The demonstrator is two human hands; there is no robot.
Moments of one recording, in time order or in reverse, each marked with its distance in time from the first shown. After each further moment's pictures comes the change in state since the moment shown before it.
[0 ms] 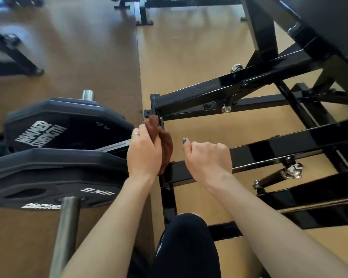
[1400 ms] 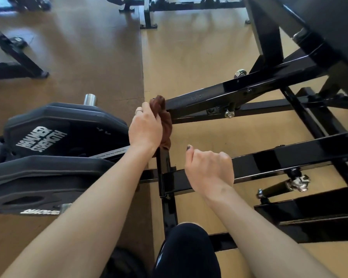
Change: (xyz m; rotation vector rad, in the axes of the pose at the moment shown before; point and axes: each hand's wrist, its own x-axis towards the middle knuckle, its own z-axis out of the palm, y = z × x) left_hand 0.082 0.014 0.015 0.147 -0.008 0.037; right_hand 0.001 -0.002 0.007 -0.044 0.061 0.011
